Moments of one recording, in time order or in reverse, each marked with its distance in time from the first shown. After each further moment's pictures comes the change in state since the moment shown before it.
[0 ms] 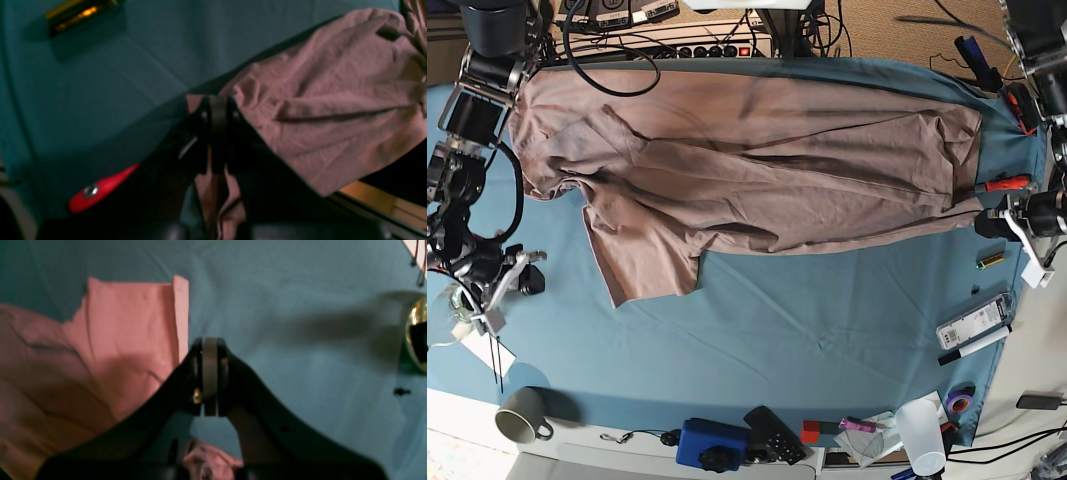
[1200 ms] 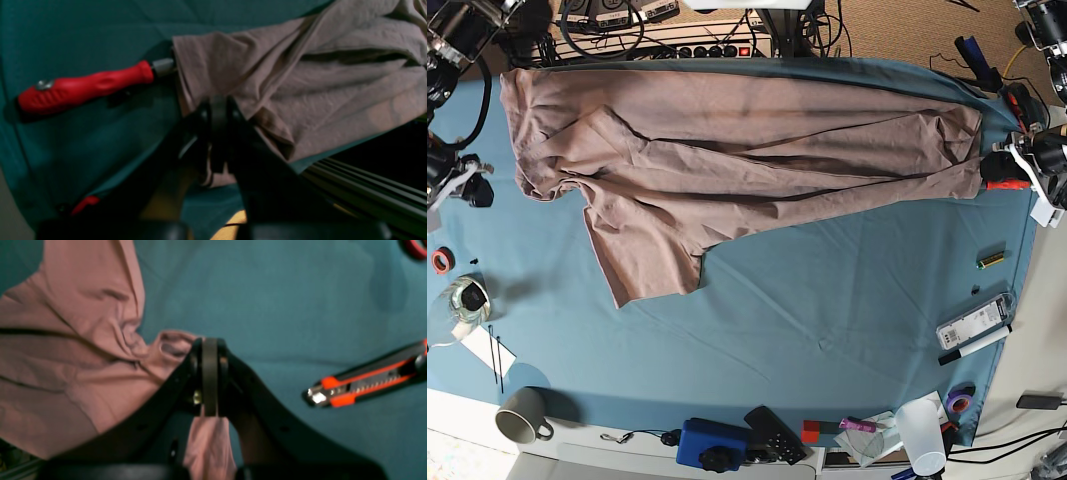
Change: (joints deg) left arm 17.6 2.2 -9.7 11.8 -4.9 -2.6 0.0; right arm -24.2 0.8 26.9 8.9 11.6 1.7 -3.5
